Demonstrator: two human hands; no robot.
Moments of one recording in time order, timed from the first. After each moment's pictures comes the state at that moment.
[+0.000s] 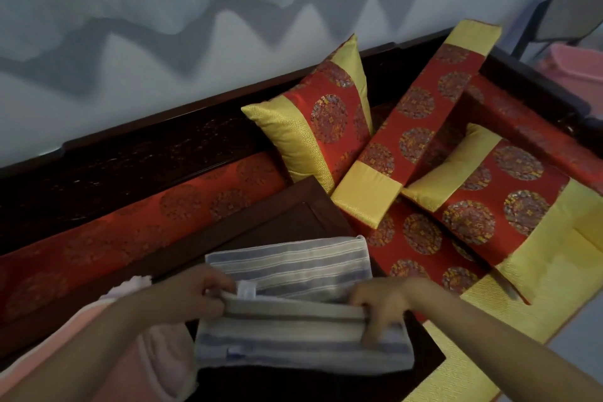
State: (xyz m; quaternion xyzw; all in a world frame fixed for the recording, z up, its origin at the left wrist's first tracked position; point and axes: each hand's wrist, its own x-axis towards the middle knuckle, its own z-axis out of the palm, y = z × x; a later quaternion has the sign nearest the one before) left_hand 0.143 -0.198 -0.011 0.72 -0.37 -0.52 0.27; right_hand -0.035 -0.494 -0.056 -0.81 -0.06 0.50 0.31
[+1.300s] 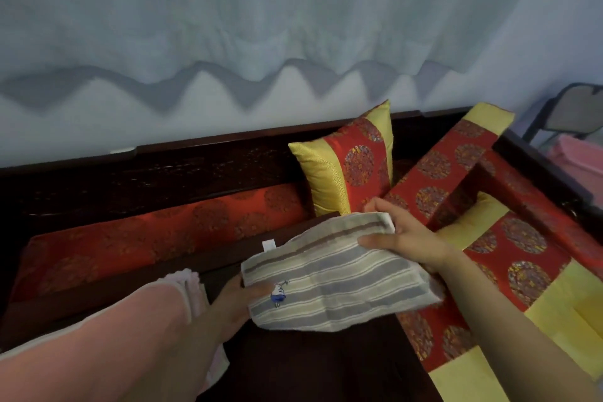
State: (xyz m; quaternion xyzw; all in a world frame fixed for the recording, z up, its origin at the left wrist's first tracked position) left_hand 0.096 -0.193 -0.053 0.55 0.07 -0.46 0.69; right_hand 0.022 -0.474 0.101 -0.82 0.07 0.09 0.57
